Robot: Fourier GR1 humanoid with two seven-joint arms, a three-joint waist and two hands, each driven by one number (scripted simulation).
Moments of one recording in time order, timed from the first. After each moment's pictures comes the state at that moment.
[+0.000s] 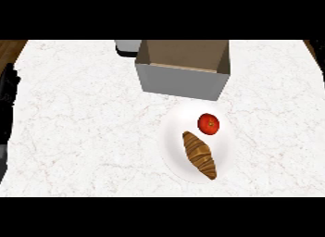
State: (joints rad) left arm -0.22 0.57 -0.06 -1.31 0.14 0.30 -0.17; right arm -0.42 -0.58 0.05 -1.49 -0.18 -0.21 0.12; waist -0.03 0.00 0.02
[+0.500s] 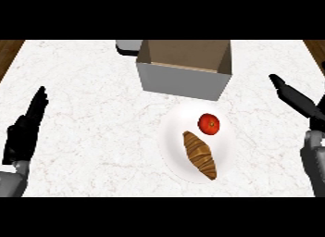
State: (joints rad) left arm -0.13 0.49 -0.14 -1.32 0.14 0.28 -0.08; right arm -0.30 -0.30 -0.08 -1.48 -0.06 -0.66 -0.11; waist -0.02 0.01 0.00
